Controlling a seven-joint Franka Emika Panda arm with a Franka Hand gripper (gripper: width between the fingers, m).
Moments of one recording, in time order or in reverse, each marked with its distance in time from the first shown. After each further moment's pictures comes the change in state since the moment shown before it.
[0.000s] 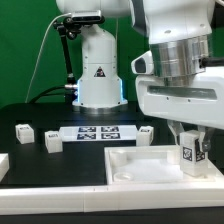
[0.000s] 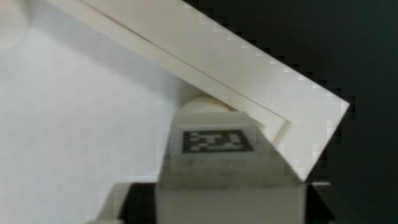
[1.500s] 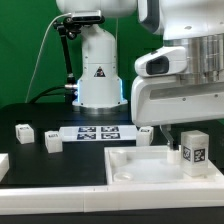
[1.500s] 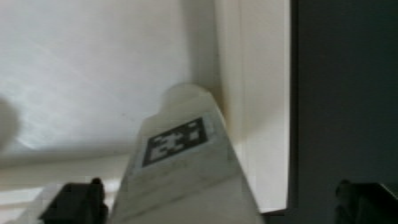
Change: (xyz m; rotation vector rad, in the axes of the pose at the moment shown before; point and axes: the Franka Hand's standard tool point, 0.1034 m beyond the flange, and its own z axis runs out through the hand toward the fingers) arm -0.008 -0.008 0.000 -0.065 0.026 -1.070
